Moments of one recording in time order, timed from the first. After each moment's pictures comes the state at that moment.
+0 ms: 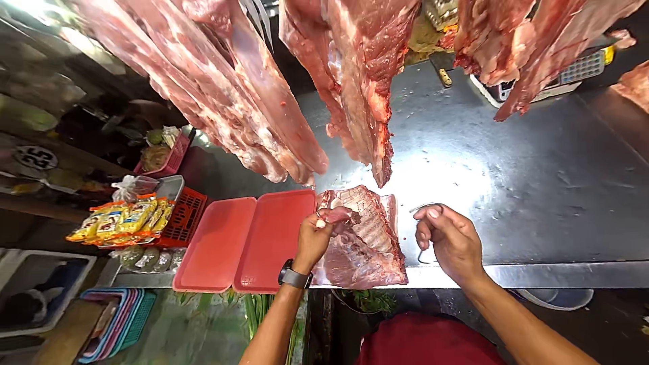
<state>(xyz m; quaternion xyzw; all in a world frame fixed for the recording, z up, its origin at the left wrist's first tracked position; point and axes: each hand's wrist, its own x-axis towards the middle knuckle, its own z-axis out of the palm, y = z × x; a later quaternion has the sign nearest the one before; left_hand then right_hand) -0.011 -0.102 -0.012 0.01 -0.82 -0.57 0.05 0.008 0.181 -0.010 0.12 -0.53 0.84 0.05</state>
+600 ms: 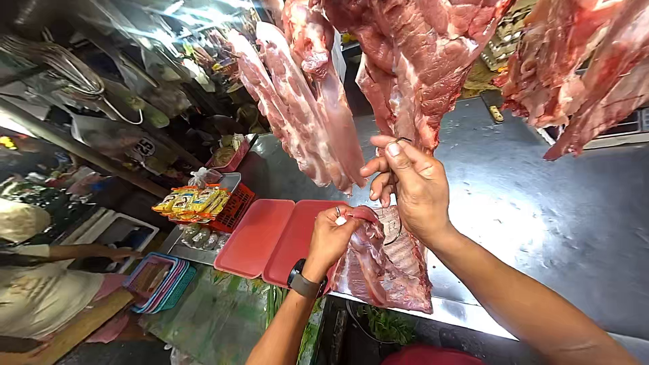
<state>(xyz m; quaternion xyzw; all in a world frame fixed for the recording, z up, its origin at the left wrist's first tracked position) 0.022 -0.092 0.091 0.02 -0.81 -0.57 0.12 -0.034 0.079 0.144 0.29 -0.48 0.82 0.07</state>
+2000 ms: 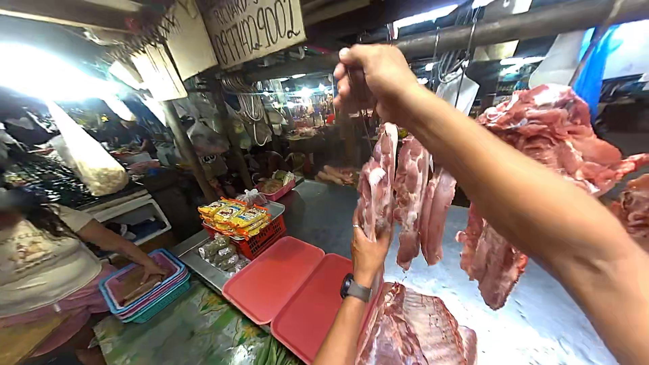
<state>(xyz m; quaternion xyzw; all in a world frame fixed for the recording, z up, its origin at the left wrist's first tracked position) -0.037 -0.194 0.104 0.14 -0.73 -0.52 0.42 -0.058 -0.149 0.428 0.44 -0.60 0.66 -0.07</state>
